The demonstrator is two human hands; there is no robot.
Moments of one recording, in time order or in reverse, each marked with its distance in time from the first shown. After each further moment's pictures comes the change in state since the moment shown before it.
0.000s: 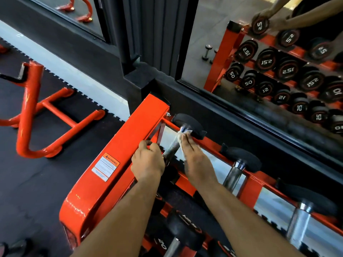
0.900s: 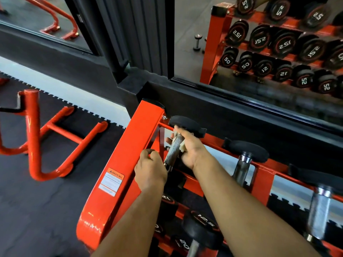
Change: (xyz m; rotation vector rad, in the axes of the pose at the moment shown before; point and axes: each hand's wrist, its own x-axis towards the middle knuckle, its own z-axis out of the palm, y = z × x) left_hand 0.002 -0.003 0.002 0.006 0.000 0.026; right_hand 0.079 -0.012 0.011 1.763 -0.076 0.944
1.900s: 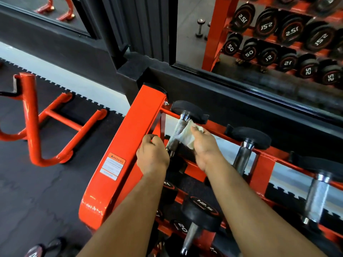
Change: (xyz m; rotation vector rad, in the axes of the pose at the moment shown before) left_hand -0.004 0.005 -0.003 -0.014 0.002 0.002; right_hand -0.025 0.023 -0.034 -0.290 0.222 -0.180
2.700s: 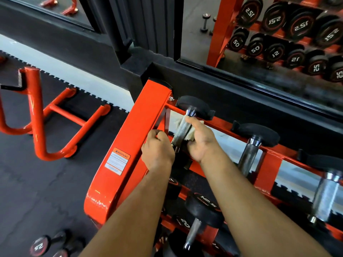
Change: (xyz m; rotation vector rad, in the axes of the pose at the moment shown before) left_hand 0.001 -0.001 0.001 0.007 0.012 0.013; right_hand 0.008 -0.002 0.022 0.323 -0.217 0.102
